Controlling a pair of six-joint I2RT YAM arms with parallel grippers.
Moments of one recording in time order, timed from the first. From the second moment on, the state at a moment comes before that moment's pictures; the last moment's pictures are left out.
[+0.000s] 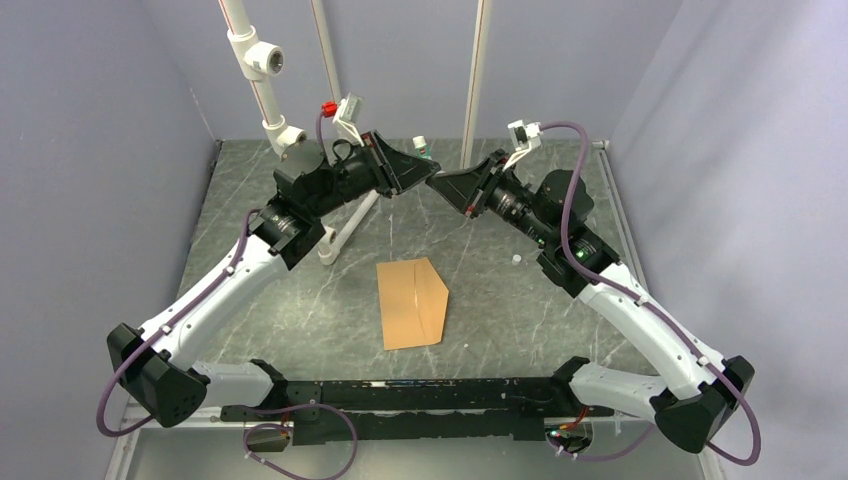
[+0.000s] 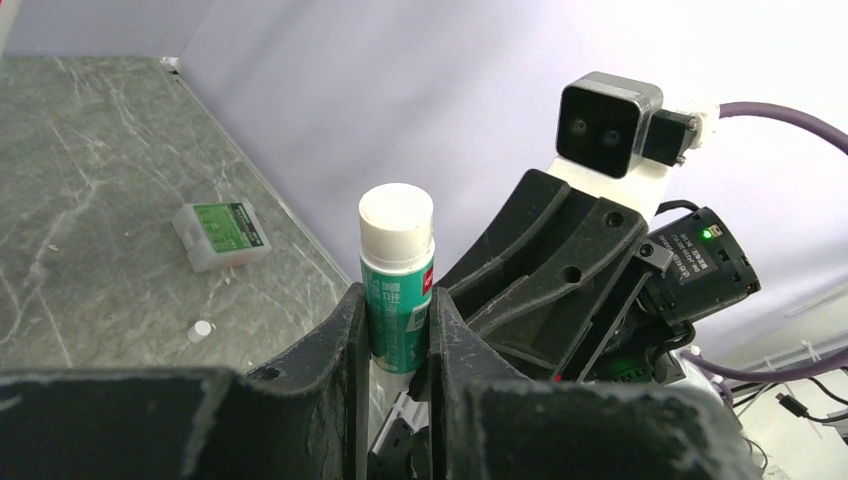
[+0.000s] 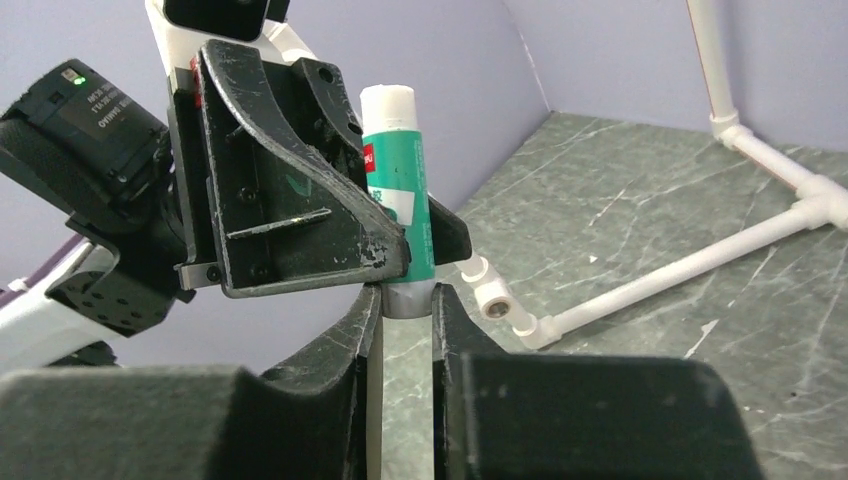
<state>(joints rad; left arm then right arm) -0.64 1.27 1.29 0.13 0.38 -0.86 0.65 1.08 1.14 0.08 -0.24 0.59</state>
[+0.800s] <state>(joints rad) -0.66 1.21 1.24 0.31 0.73 -0.67 0.41 1.19 0.97 0.89 -1.06 1.24</state>
